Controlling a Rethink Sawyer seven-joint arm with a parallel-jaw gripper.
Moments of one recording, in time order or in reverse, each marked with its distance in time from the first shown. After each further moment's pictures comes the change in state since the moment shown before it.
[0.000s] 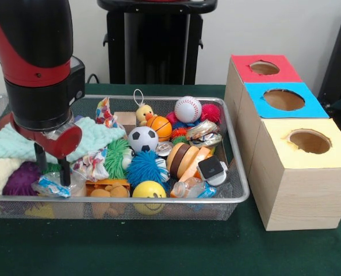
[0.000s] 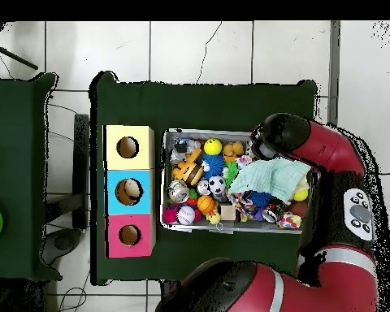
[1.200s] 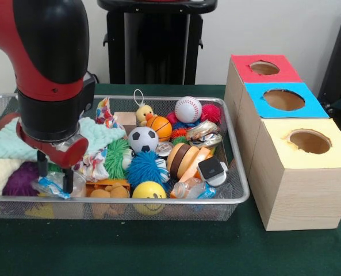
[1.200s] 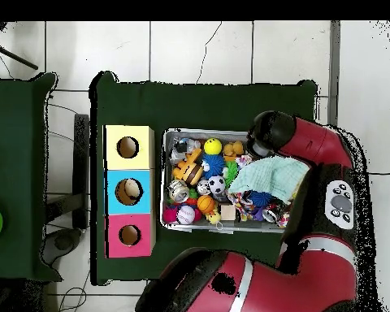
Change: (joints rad) arm 0.071 0.065 -0.092 -0.065 0.011 -0.008 0.000
